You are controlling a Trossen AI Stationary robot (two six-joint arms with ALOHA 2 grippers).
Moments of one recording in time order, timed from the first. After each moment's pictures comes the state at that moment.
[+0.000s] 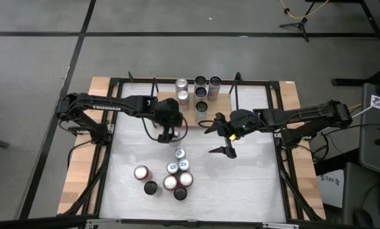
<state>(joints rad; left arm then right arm) 0.11 1.51 1.21 -0.68 0.05 0.25 0.10 1.29 1.05 -0.29 -0.18 0.02</state>
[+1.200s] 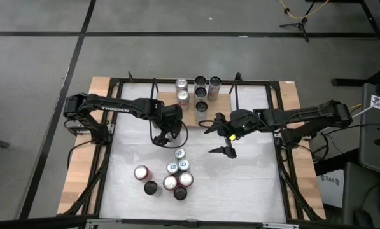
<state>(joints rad) 0.11 1.60 1.21 -0.80 0.10 0.42 0.10 1.29 1.05 -0.29 -0.18 0.02</state>
